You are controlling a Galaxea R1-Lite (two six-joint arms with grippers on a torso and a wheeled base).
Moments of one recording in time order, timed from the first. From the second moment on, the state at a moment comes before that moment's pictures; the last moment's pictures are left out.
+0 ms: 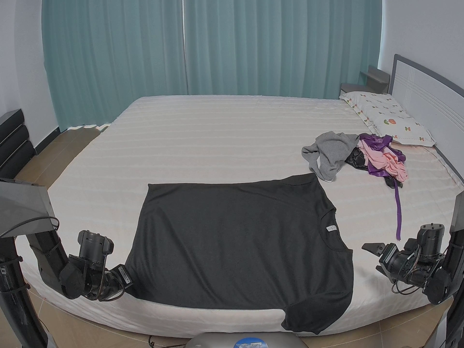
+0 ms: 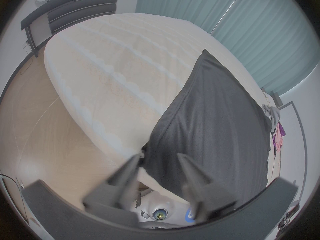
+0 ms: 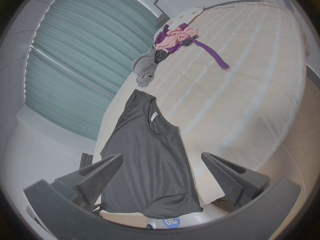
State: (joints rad) left arm -0.13 2.10 -0.34 -0.74 0.05 -0.76; right arm 0.00 2.06 -0.02 -1.44 0.21 0.83
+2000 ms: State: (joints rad) left arm -0.11 2.09 -0.28 -0.74 0.04 -0.64; right arm 0.08 2.29 -0.05 -1.49 0.26 0.73
